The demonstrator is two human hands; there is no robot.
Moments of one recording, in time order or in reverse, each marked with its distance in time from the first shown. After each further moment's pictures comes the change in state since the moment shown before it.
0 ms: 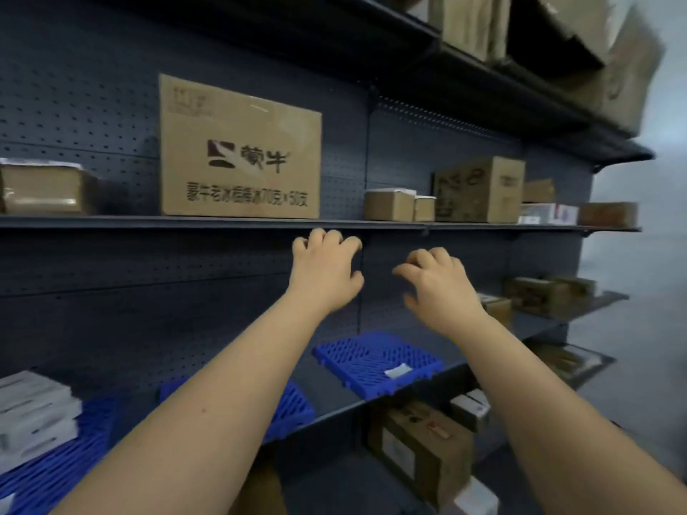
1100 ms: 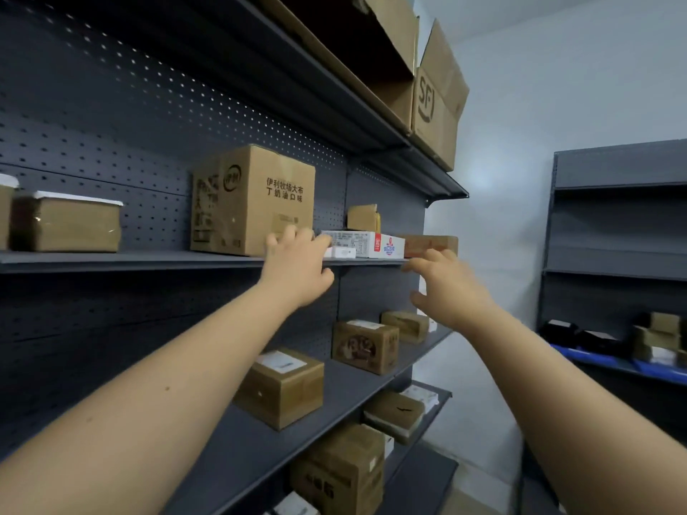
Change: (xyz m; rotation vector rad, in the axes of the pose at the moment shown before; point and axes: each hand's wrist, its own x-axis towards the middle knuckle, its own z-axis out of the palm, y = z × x) left_hand 0.422 0.424 0.304 -0.181 0.104 0.205; right_hand 0.035 0.616 0.157 -0.206 -0.109 0.338
